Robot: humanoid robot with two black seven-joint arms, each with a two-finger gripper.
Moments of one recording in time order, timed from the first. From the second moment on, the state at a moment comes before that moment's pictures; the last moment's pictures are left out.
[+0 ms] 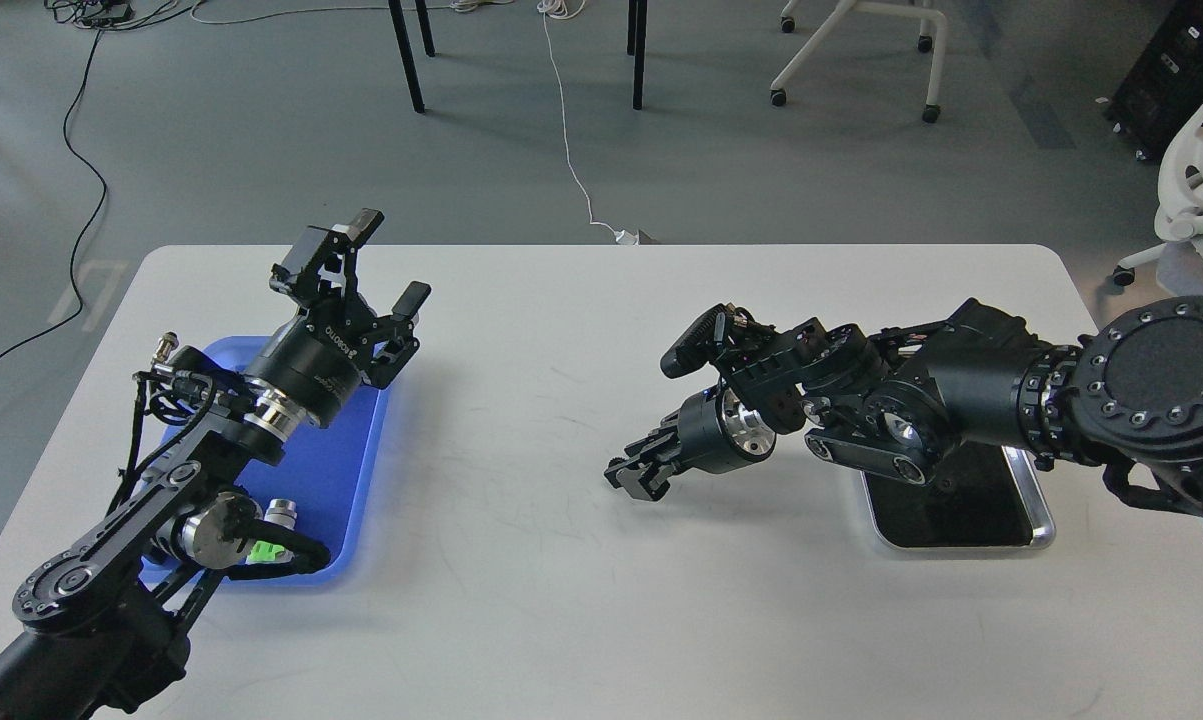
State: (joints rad) left arm -0.28 0.28 -1.09 -1.19 0.70 -0.28 -0.36; right arm 1.32 0.00 -0.70 0.77 -1.14 0.13 0.49
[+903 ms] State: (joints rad) left arm -0.34 0.30 -1.05 -1.21 1.02 -0.30 -0.48; right arm 0.94 -0.43 0.07 0.93 -0.50 0.28 0.49
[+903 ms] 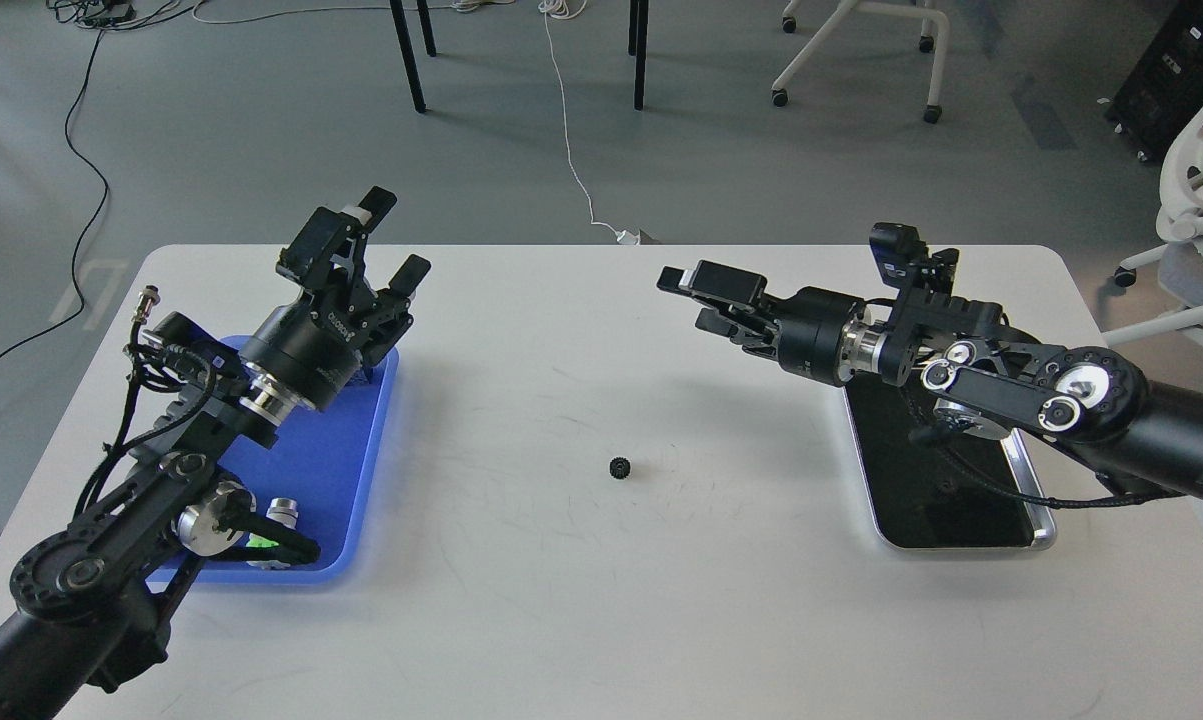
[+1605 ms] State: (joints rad) left arm -0.93 0.22 -0.35 -1.12 2.11 -0.32 -0.49; right arm 0.61 -0.52 0.40 0.92 0.04 0.49 0.49
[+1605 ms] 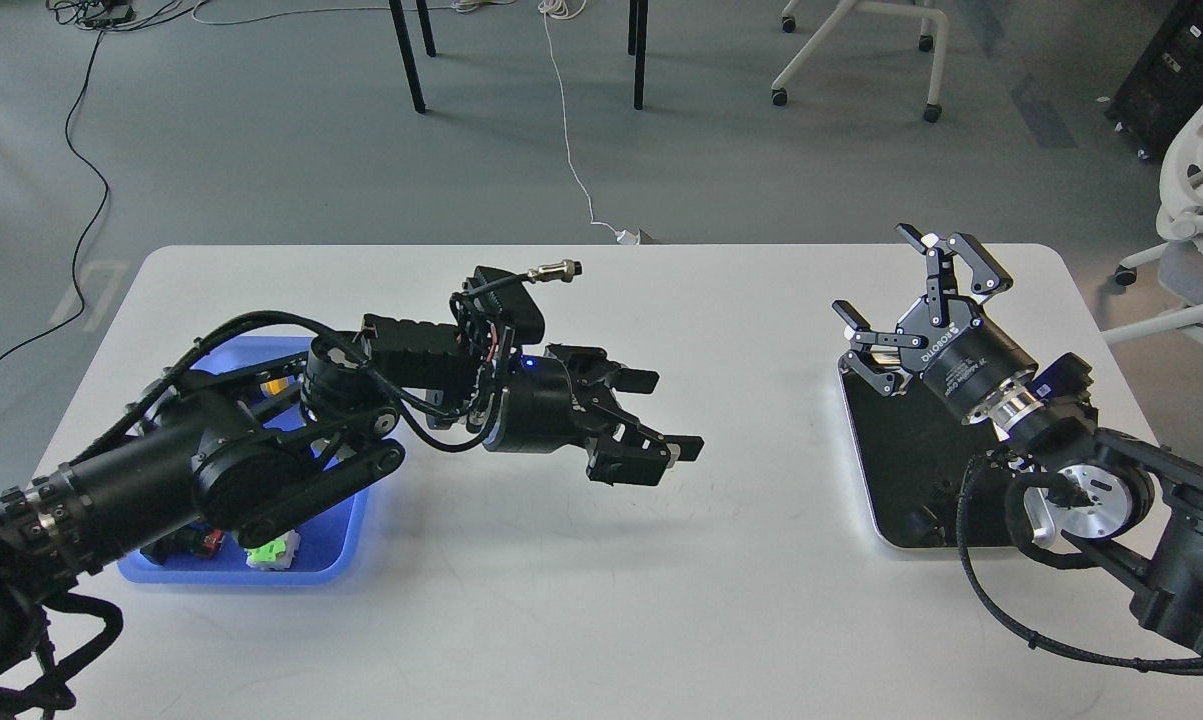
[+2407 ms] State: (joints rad) left arm -1.02 0.09 -0.05 -0.82 2.18 -0.28 -0.49; right arm 0.61 -0.53 0.41 0.91 0.04 0.49 0.49
